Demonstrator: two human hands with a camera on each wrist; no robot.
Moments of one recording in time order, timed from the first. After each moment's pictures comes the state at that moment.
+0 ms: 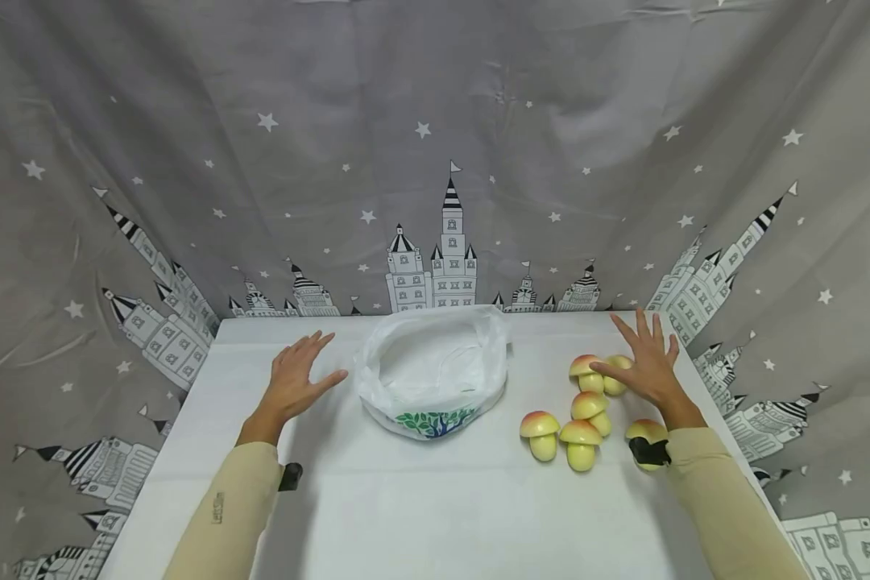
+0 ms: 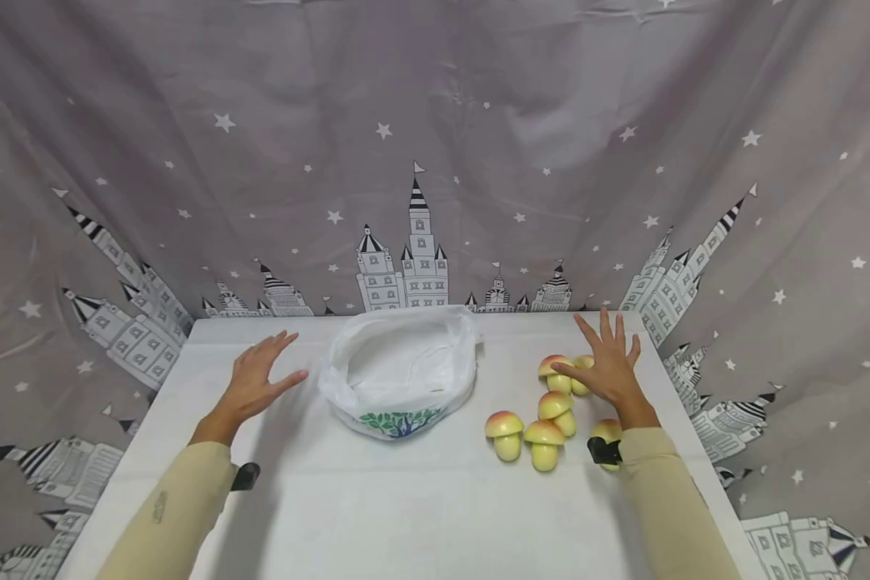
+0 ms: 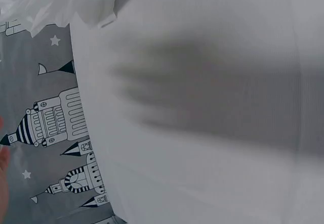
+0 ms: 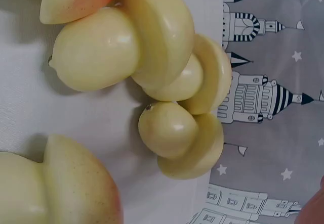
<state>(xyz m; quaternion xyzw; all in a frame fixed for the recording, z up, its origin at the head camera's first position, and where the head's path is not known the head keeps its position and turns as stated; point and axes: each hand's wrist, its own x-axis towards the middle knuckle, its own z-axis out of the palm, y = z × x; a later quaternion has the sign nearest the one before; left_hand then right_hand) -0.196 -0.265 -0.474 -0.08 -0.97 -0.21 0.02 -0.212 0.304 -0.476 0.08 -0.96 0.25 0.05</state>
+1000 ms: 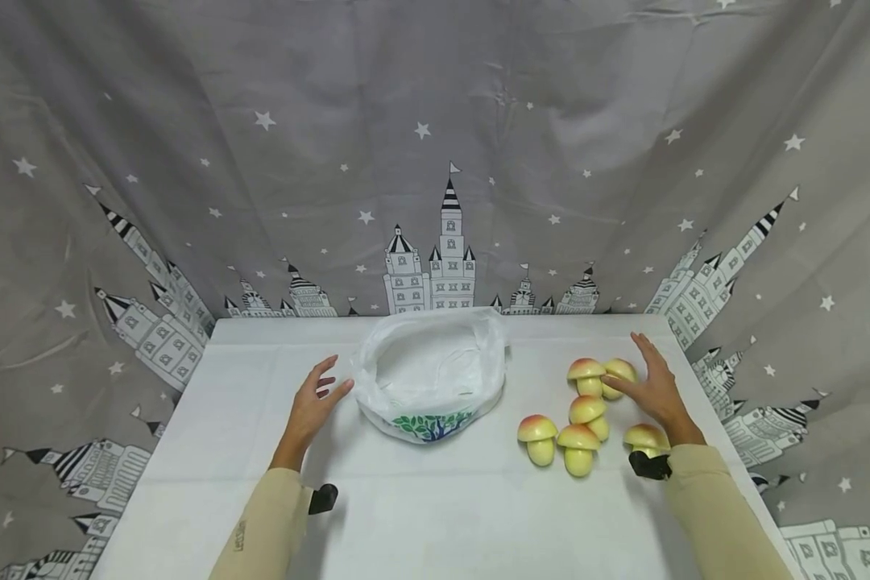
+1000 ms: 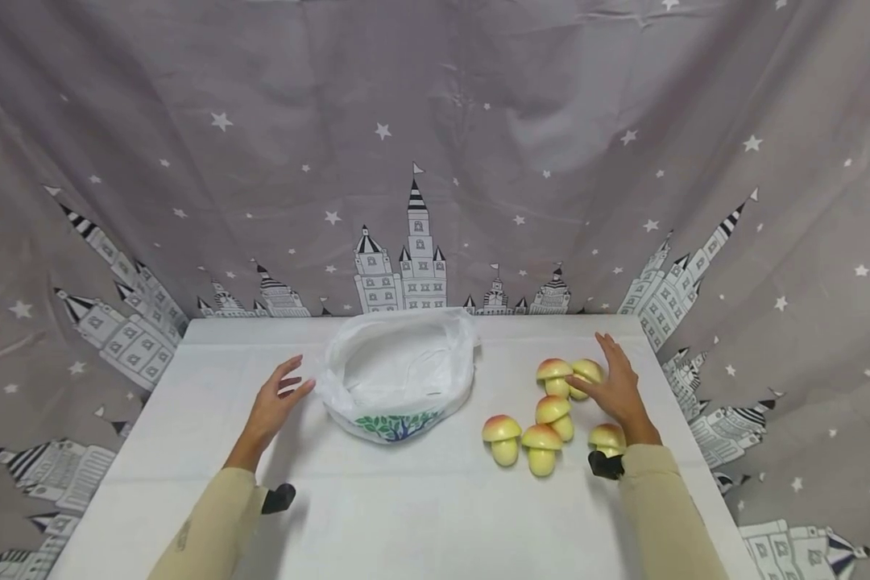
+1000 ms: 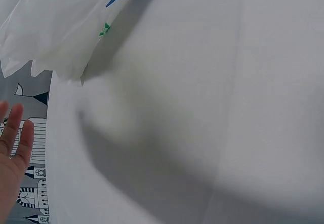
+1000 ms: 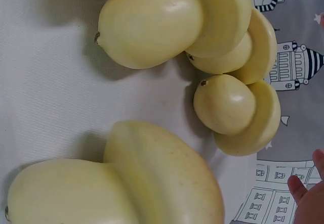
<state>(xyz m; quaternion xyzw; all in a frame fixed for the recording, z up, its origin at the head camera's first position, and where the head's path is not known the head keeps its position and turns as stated) -0.180 -0.233 -0.519 0.08 -0.85 -0.52 -0.01 -0.206 0.326 -0.513 0.03 -0.92 0.39 0.03</state>
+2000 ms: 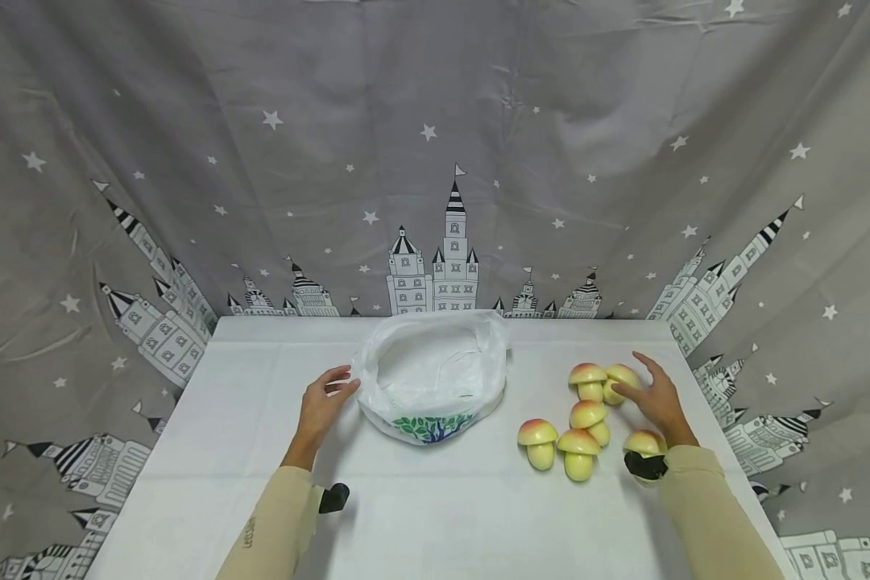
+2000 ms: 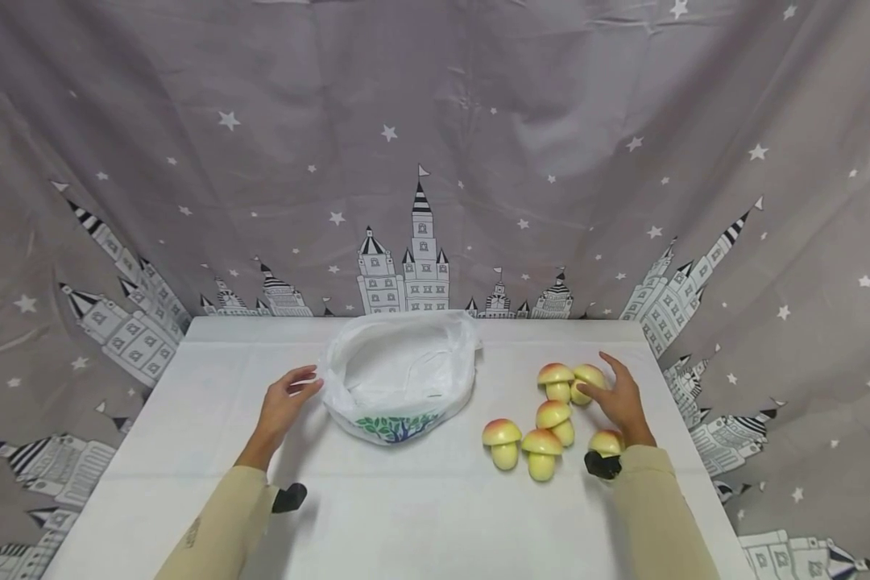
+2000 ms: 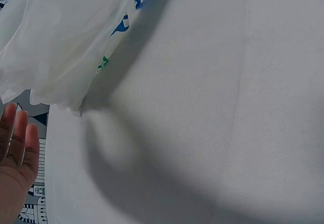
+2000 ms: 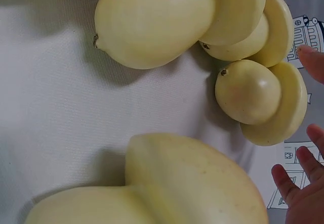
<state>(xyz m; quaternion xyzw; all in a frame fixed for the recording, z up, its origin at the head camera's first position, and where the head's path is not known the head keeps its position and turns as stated) -0.183 -0.217 -0.526 0.14 -0.83 -0.54 0.01 -0.211 0.331 -0.528 -0.06 -0.90 0.43 -0.03</state>
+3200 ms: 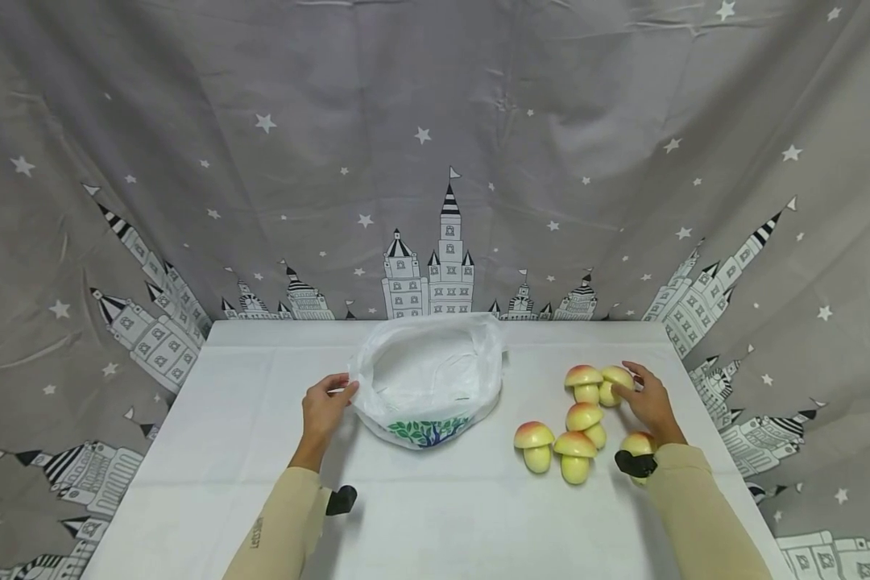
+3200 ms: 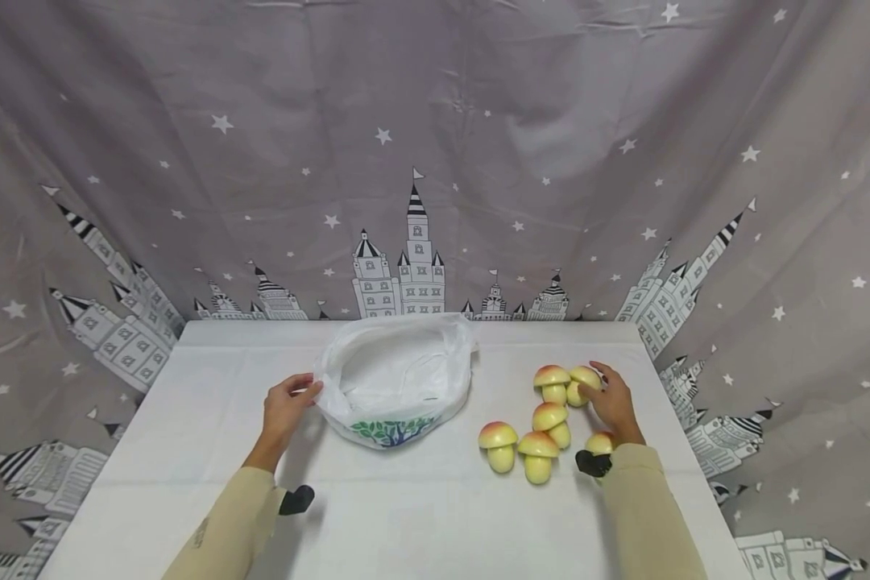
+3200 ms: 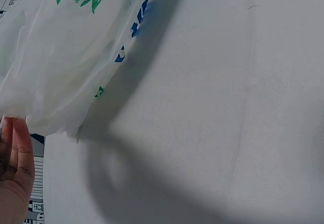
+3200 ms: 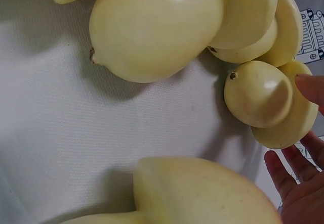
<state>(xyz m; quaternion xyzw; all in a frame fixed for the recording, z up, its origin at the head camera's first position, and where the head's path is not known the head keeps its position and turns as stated) -0.190 -0.204 -0.530 0.18 -0.83 -0.53 0.05 -0.215 0.328 -0.537 -0.07 -0.90 0.43 -0.05</state>
